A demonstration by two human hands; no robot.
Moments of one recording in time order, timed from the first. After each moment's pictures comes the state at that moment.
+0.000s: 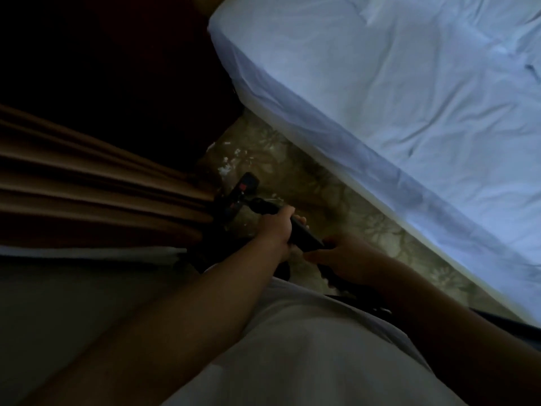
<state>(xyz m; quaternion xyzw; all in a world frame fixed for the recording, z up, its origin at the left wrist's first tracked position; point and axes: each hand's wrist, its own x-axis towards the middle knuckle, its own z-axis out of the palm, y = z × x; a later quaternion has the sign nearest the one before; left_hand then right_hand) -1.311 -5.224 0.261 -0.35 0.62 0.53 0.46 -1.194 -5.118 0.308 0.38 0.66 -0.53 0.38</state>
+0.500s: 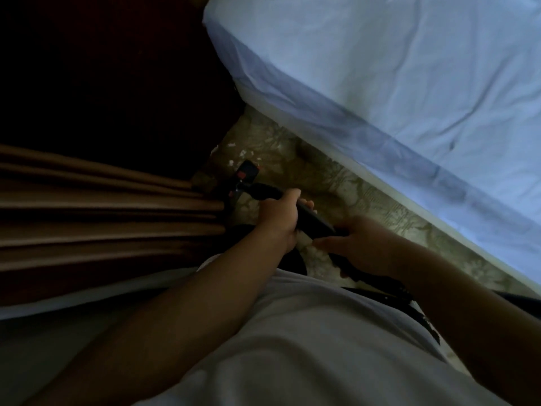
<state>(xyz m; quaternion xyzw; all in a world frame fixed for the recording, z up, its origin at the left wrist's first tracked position) -1.398 -5.228 0.233 -0.32 0.62 0.56 0.46 -1.279 -5.122 0.292 0.35 0.70 -0.51 0.35</state>
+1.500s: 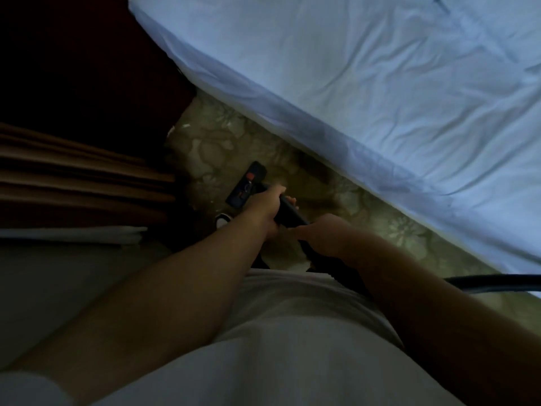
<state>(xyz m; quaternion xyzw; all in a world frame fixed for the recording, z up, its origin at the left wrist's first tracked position) -1.162 -5.121 0.256 -0.31 0.64 0.45 0.53 -1.037 -5.037 0.306 0.44 0.60 -0.55 0.39</state>
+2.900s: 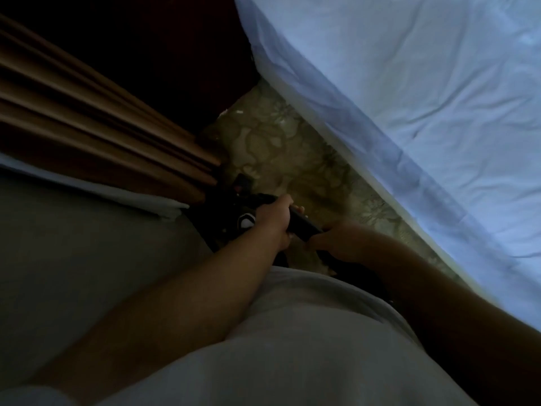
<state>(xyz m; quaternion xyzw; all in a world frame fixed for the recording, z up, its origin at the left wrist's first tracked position) -1.240 -5.248 0.269 -0.40 0.60 0.55 0.42 -1.156 -5.118 0.325 0.33 0.70 -0.44 0.47</state>
